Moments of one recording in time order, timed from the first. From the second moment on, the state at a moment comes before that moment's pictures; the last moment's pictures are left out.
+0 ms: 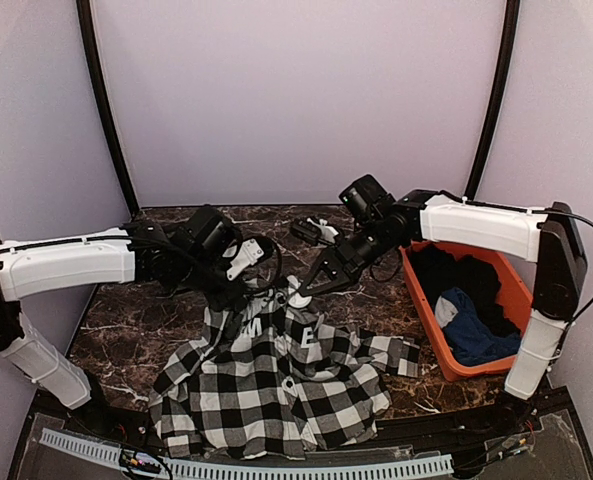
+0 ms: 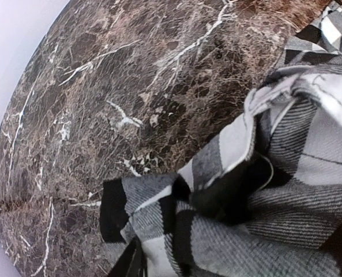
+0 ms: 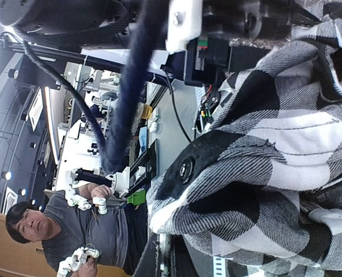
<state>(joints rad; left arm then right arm) -0.88 1.47 1.14 -0.64 -0.21 0.21 0.76 1.79 1.46 -0.66 -1.27 0.25</state>
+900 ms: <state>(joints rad) -0.72 1.59 1.23 -0.62 -0.42 0.17 0.76 1.86 1.55 -0.66 -1.00 0.22</state>
